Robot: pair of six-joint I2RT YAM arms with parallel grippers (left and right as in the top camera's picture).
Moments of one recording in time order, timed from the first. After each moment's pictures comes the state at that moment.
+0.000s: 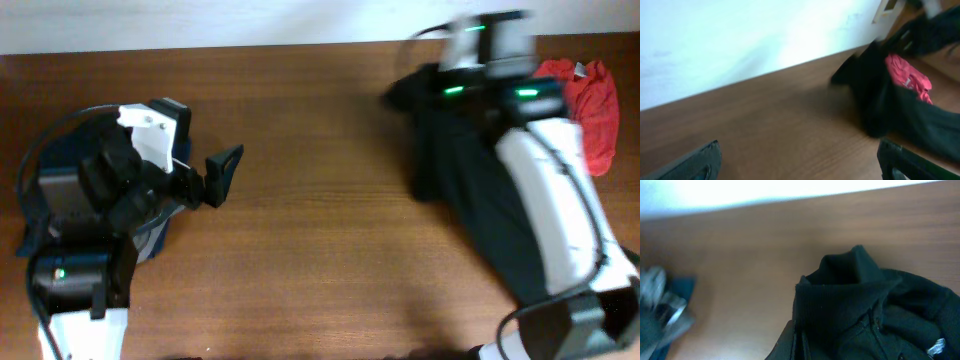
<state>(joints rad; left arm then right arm) 0.05 1.04 1.20 -0.59 0.59 0.13 0.21 1.70 1.72 -0.84 -0.23 0.24</state>
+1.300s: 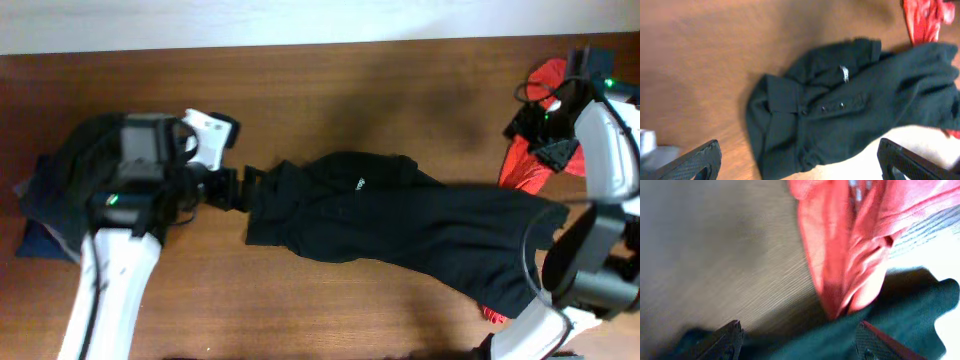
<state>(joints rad) -0.11 1.33 1.21 -0.82 0.46 0.14 -0.34 1.97 1.68 -1.09 -0.07 0.40</state>
